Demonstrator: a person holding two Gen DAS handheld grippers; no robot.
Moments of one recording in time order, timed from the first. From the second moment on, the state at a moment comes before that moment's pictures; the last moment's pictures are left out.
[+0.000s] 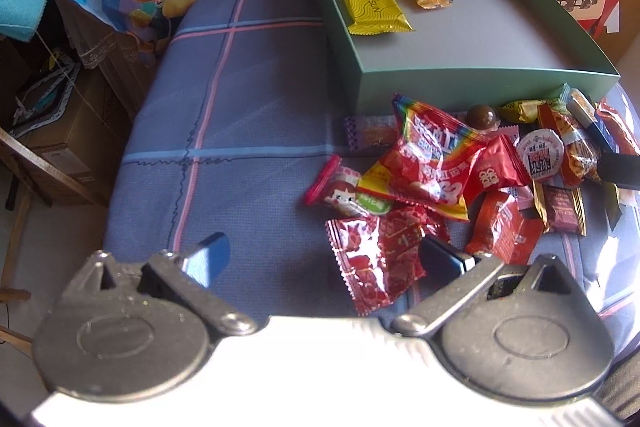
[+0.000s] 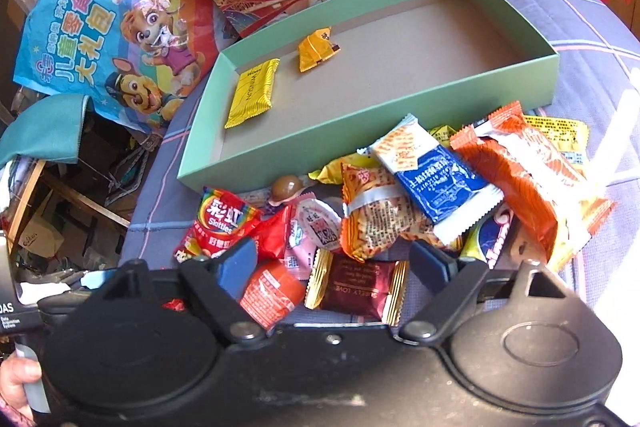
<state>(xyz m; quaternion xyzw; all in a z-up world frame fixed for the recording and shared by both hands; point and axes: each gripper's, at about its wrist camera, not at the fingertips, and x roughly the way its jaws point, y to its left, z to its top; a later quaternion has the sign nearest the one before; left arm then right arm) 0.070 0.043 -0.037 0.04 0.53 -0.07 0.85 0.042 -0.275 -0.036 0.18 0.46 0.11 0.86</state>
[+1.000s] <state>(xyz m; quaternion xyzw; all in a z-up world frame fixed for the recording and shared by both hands) 0.031 0.082 -0.055 0.03 0.55 -0.10 0.83 0.054 -0.132 -0.062 0.01 0.53 0.20 0.83</state>
